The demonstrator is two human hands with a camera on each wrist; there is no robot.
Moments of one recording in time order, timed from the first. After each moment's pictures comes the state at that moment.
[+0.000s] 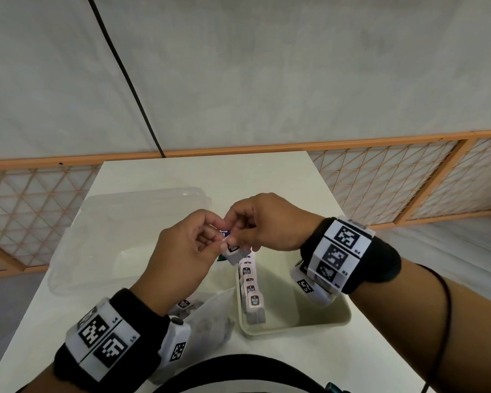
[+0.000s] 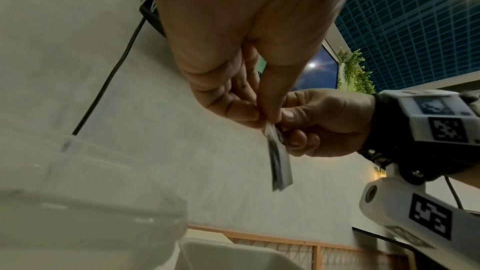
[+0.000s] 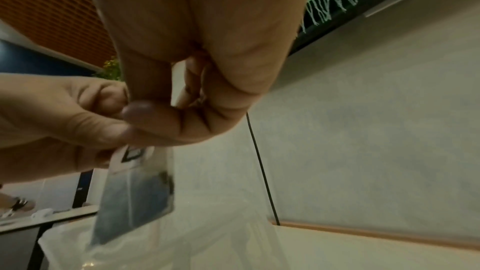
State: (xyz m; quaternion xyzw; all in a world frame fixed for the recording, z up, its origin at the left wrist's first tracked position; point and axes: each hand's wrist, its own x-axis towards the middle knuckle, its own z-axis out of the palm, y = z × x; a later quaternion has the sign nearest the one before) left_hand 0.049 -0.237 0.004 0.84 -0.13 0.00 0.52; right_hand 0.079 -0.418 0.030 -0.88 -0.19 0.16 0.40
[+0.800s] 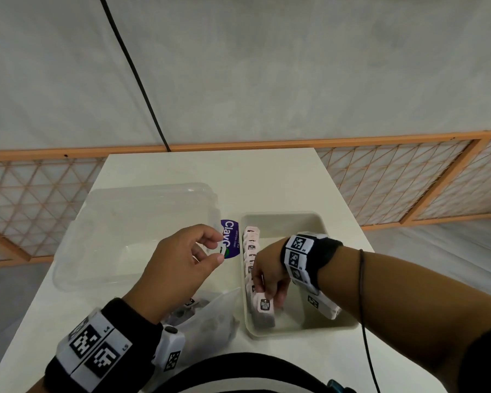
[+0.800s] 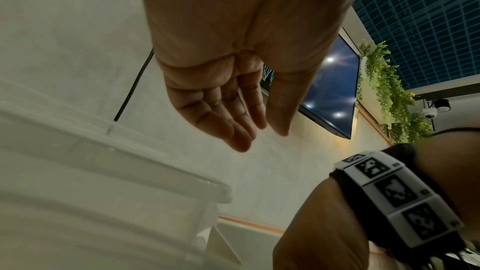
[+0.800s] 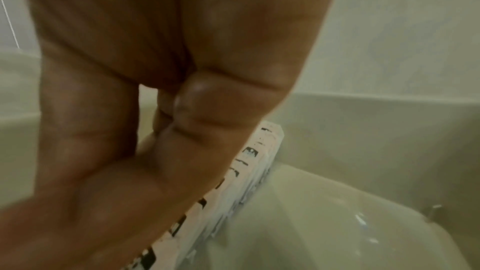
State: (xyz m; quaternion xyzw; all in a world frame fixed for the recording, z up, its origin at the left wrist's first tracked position) left_hand 0.049 -0.218 -0.012 0.89 -0.11 -0.03 0.45; right_hand 0.106 -0.415 -0.073 -0.81 -0.04 0.56 0.18
